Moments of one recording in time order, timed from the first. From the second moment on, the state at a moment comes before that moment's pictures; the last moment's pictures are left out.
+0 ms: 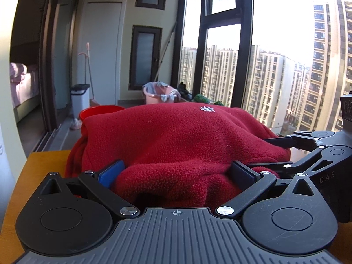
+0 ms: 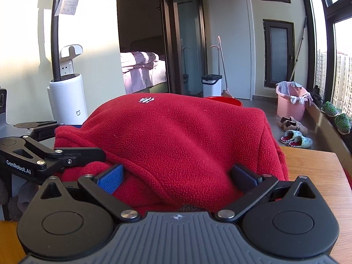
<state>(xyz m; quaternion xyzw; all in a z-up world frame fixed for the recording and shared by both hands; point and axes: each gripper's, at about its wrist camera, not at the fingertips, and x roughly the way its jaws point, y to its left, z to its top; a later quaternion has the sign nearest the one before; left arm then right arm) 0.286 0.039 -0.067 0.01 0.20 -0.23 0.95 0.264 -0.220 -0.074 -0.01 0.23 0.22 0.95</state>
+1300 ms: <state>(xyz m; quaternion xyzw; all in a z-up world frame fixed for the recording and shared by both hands) 0.277 0.129 -0.043 -0.20 0.21 -0.22 0.93 0.213 -0.278 -0.044 0.28 0.27 0.23 0.89</state>
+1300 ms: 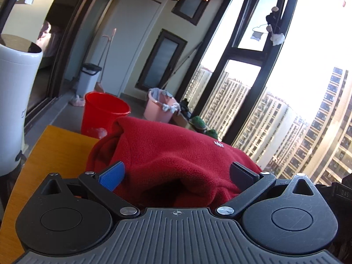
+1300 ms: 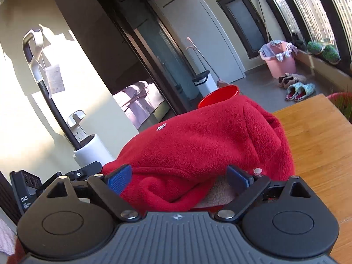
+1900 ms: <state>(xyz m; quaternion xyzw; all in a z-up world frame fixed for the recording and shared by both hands) 0.296 0.112 -0.080 -0.02 0.33 -0.19 0.92 0.282 -0.232 -0.100 0.38 0.34 0.18 0.84</state>
